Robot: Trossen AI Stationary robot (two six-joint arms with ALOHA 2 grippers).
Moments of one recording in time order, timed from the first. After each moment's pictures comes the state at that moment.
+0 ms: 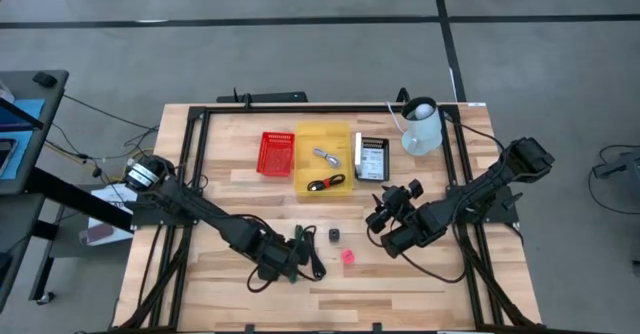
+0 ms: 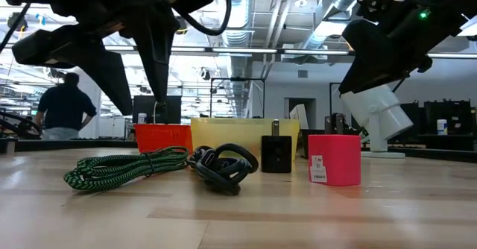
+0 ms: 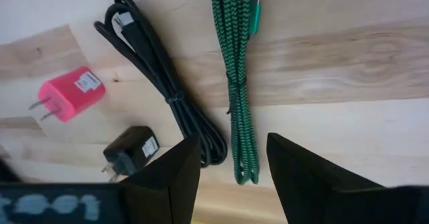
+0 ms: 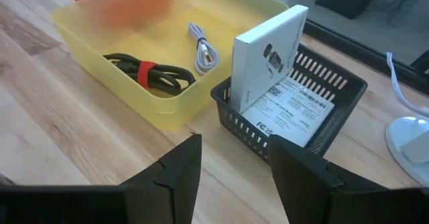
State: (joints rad) left arm -0.50 1.77 1.20 -0.65 -0.27 1.34; right arm 0.51 1.53 0.83 -0.72 0.99 1.22
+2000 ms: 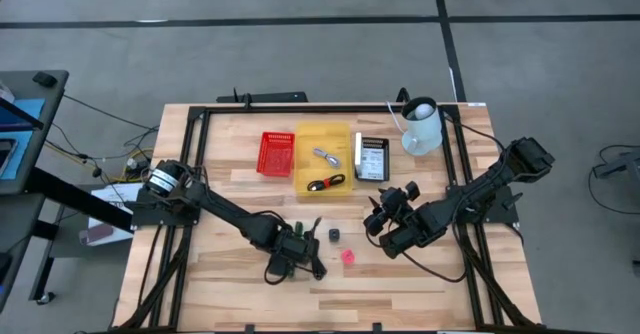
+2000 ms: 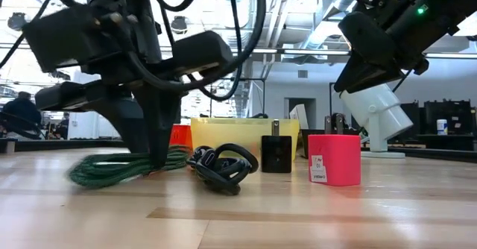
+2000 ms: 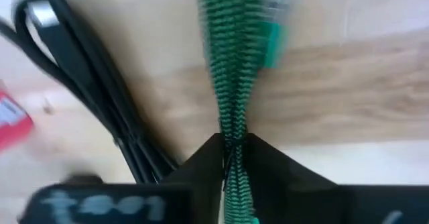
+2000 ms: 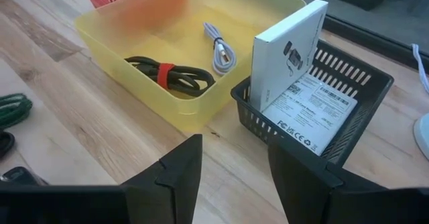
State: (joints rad) left arm -0.40 1.92 1.20 -0.57 -0.12 1.39; right arm 0.51 1.53 0.83 -0.64 0.97 1.20
